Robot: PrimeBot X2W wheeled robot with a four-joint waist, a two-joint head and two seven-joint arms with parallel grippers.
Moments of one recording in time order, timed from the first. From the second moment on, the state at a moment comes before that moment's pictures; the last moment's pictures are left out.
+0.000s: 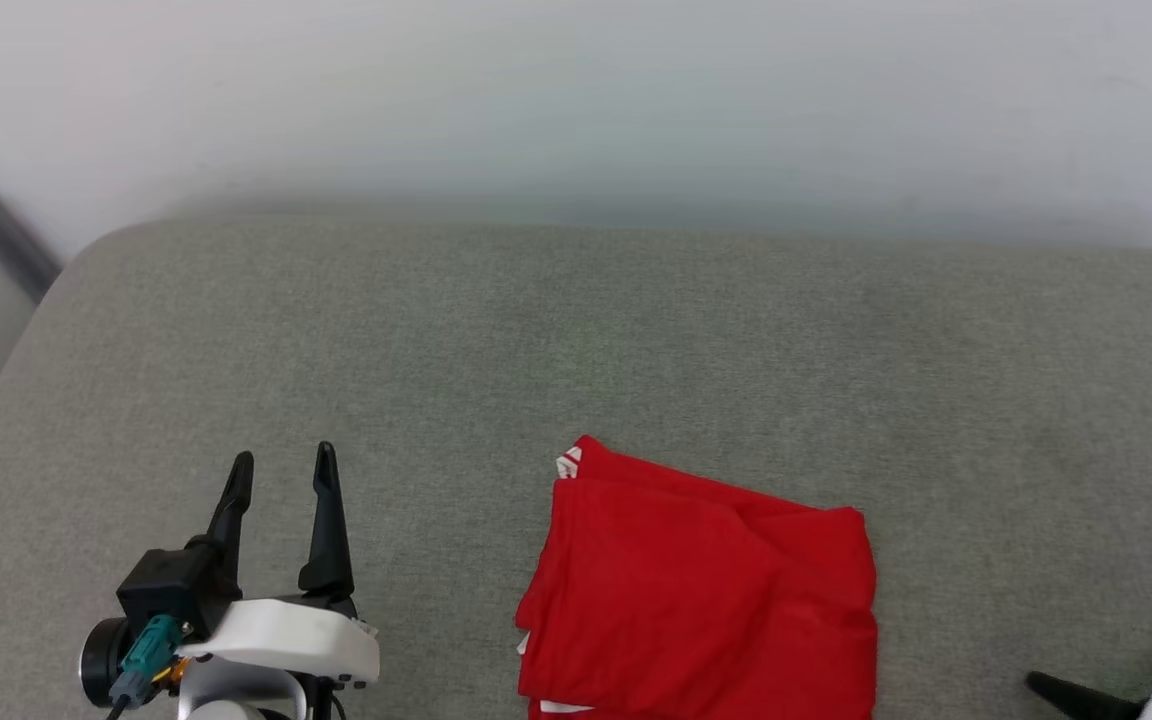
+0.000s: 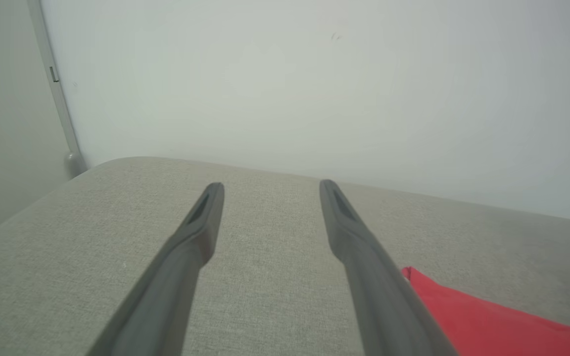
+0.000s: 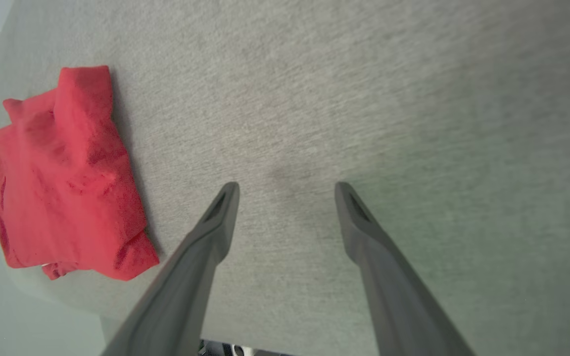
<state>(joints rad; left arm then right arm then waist) -0.05 0.29 -0.26 0.05 -0.48 0.21 -0.26 0.04 -0.19 -0.37 0.17 0.66 0.13 0.92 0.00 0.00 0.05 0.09</state>
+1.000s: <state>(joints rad) -0.08 0.23 -0.21 0.09 -0.38 0.14 -0.26 -0.22 -0.12 -0.01 0.44 0.83 0.13 0.84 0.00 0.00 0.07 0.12</state>
